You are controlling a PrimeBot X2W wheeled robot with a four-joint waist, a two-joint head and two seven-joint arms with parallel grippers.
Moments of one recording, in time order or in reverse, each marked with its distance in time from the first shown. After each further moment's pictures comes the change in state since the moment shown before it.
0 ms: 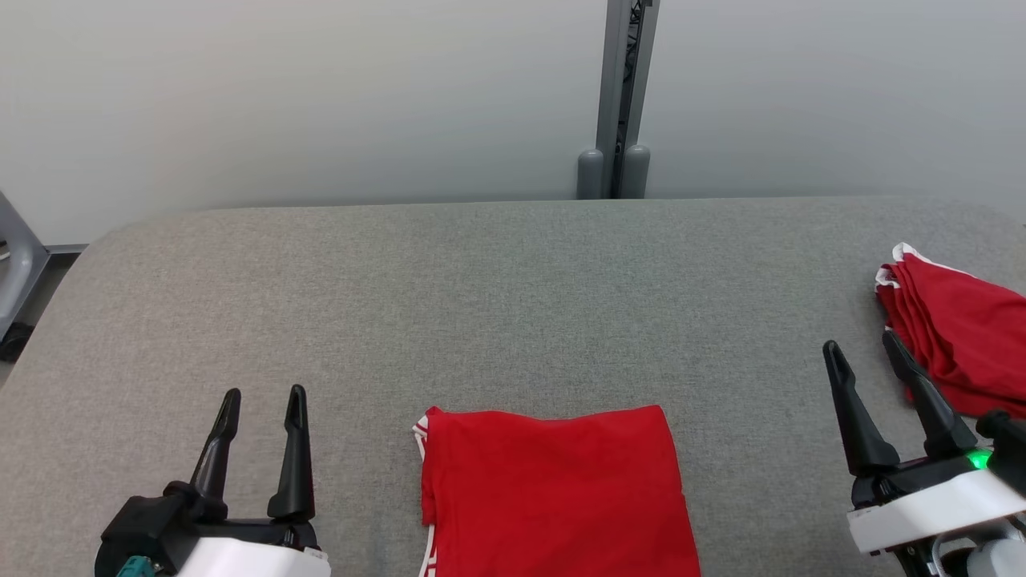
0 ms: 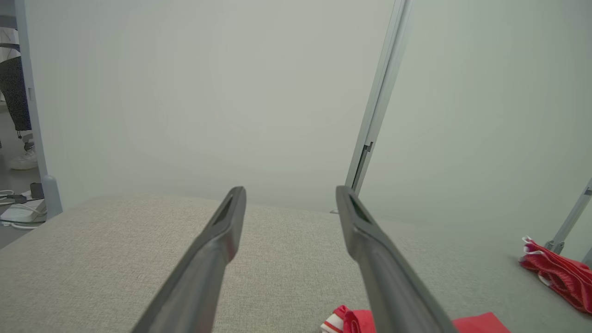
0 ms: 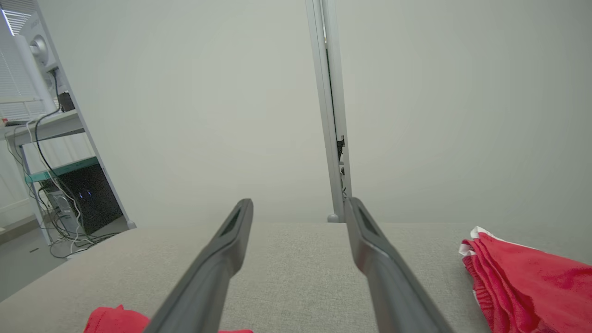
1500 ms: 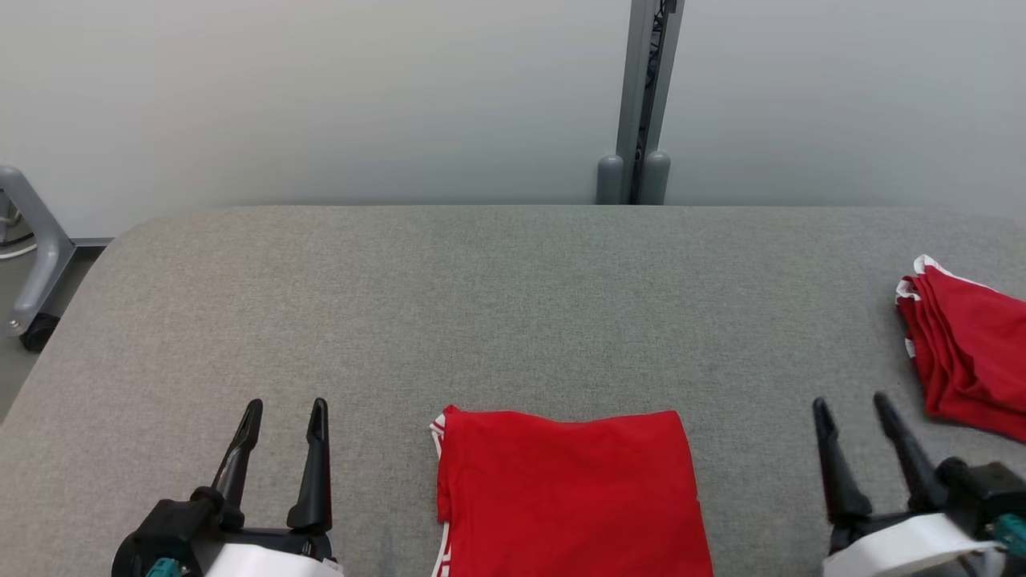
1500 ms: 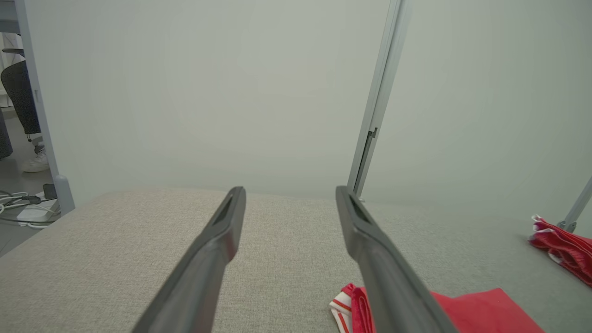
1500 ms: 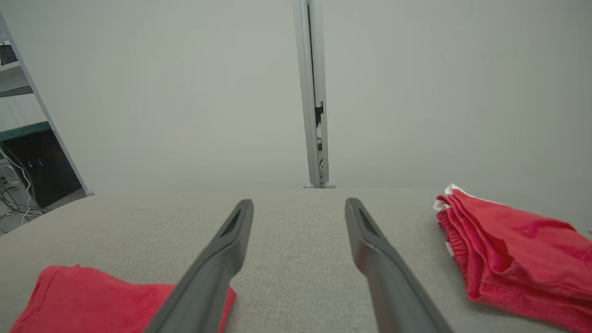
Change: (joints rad) left arm 0.005 0.000 -0.028 0.028 0.057 0.003 0.000; right arm 0.057 0.137 -0.126 0.078 -0.250 0.000 -0.011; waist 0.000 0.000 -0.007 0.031
